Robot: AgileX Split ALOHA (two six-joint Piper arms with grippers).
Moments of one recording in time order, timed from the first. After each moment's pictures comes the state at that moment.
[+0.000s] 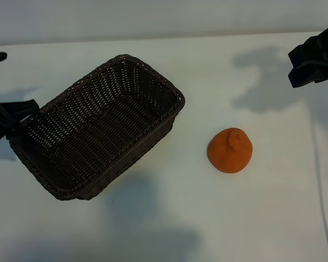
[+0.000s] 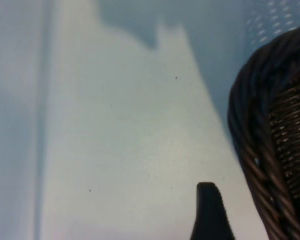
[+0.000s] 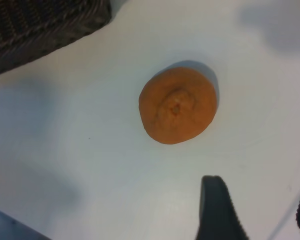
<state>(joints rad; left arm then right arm) -0.03 1.49 -0.93 -0.01 0.90 -0.43 0.07 1.44 -1.32 0.31 1.18 -0.19</state>
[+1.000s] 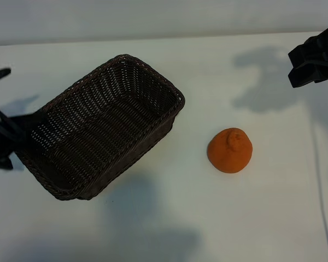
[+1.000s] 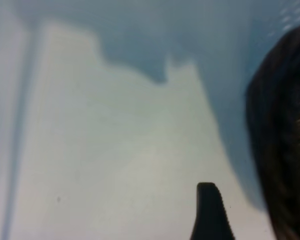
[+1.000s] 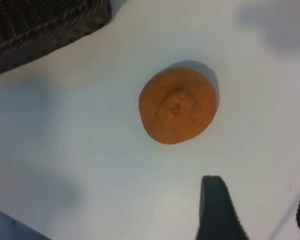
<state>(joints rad) -0.03 1.49 -0.79 -0.06 0.73 -0.47 0.07 1.44 -1.32 0.31 1.18 -0.19</state>
